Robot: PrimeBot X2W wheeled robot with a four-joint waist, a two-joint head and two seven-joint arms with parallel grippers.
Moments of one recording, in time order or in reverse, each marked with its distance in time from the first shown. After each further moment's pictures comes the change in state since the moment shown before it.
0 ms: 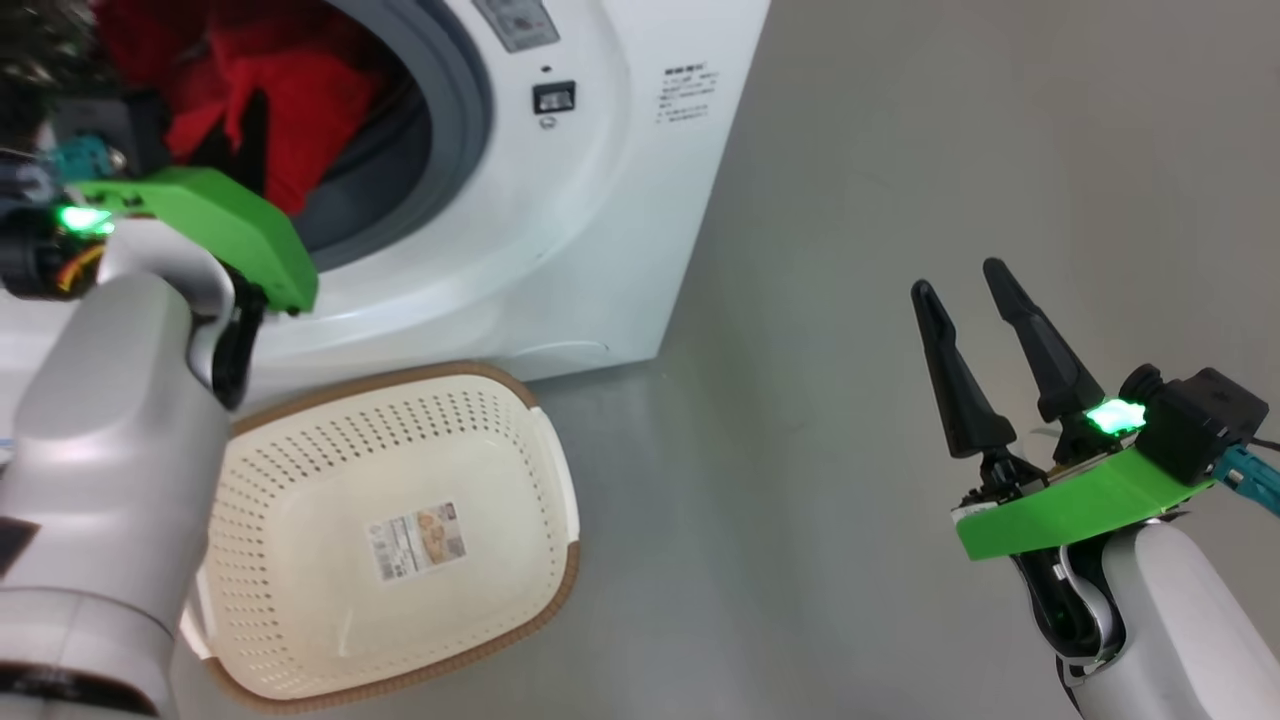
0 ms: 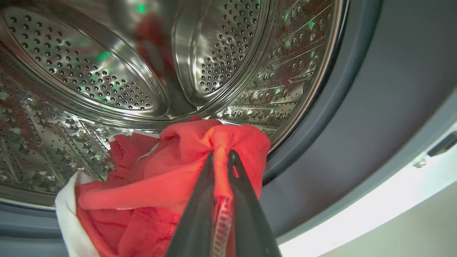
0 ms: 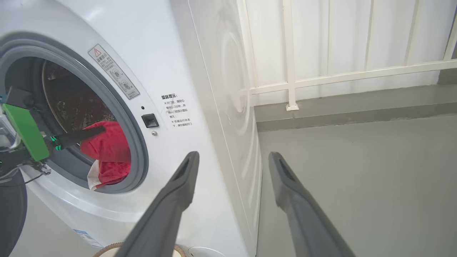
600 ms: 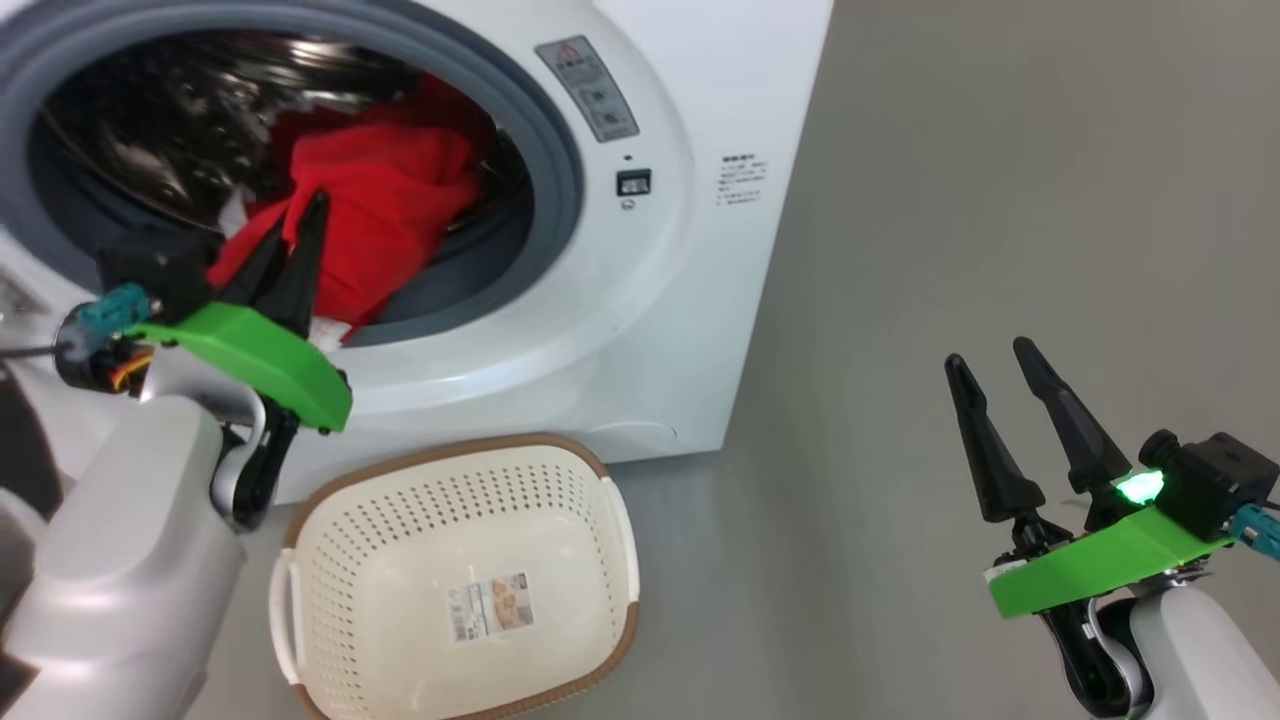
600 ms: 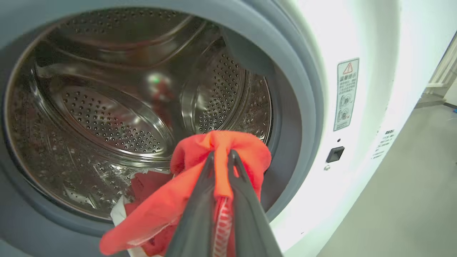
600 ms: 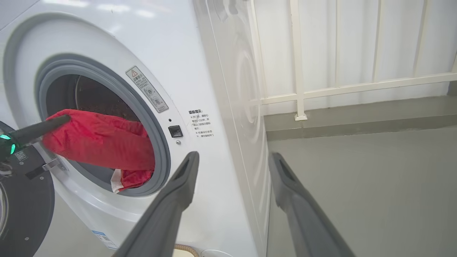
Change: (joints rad) left arm 0.282 0.104 -0.078 -0.378 -0.100 0.002 -0.043; right arm 0.104 -0.034 -0.029 0.031 0.014 0.000 0.000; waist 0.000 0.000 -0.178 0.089
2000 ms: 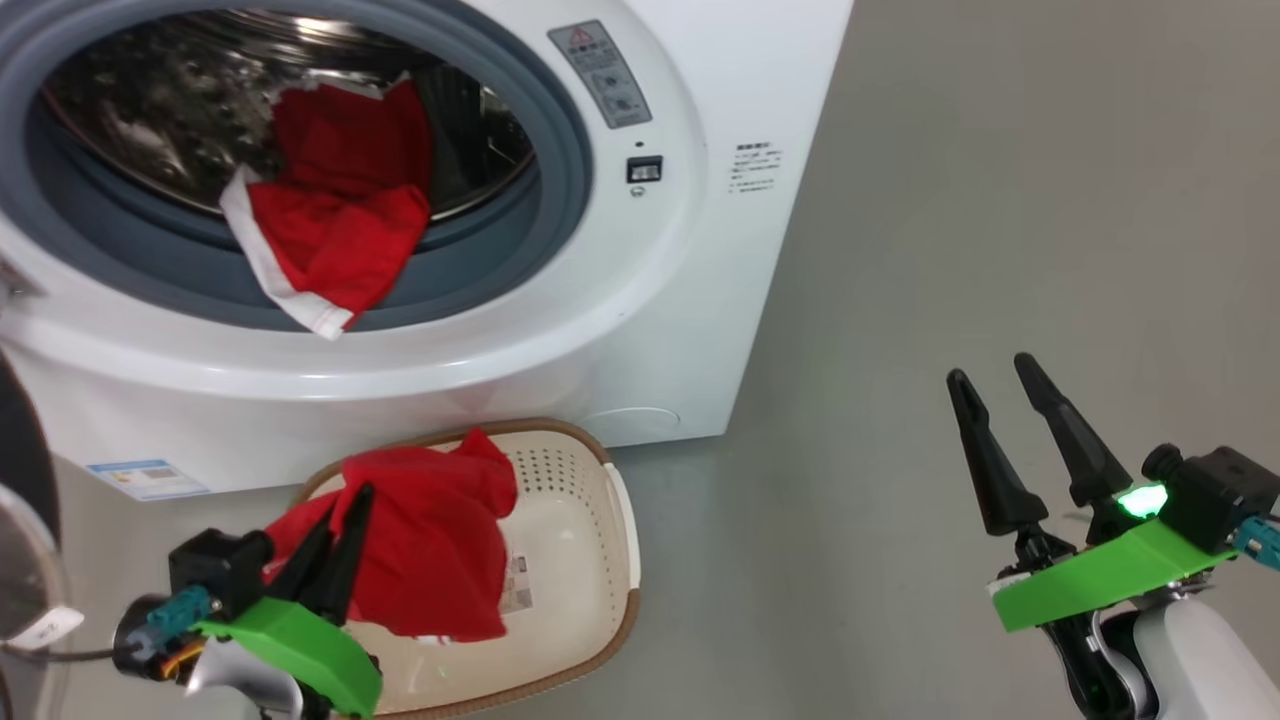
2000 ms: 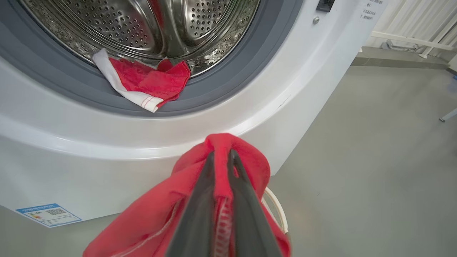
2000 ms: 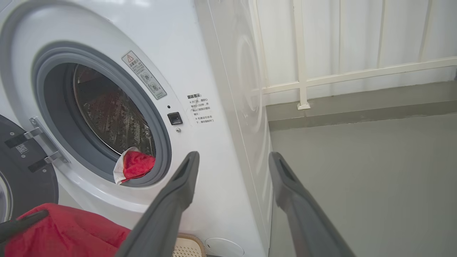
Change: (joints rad) left arm 0.549 0.131 -0.027 -0.446 -0.059 0.160 0.014; right arm 0.037 -0.011 0.004 -0.012 0.024 0.000 0.000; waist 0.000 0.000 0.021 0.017
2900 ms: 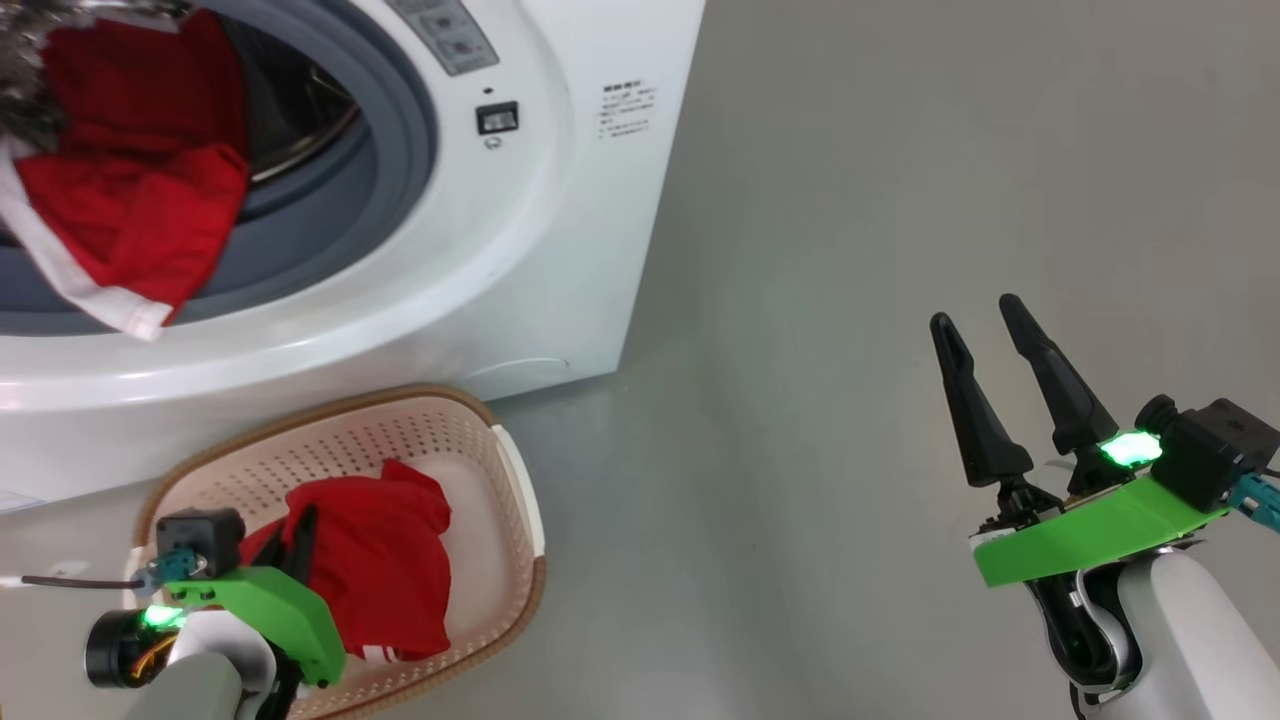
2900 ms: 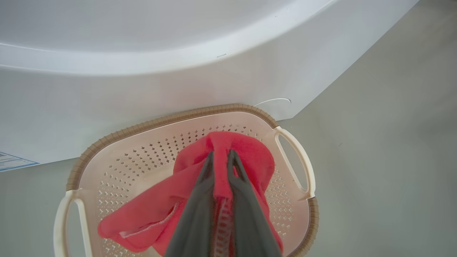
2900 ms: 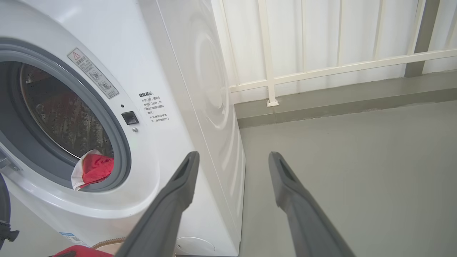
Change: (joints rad) left arm -0.268 -0.179 0.051 0.738 0.056 -0.163 -0.053; right arm -0.081 0.022 0.012 -0.022 0.000 0.000 0.000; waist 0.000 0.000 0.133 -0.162
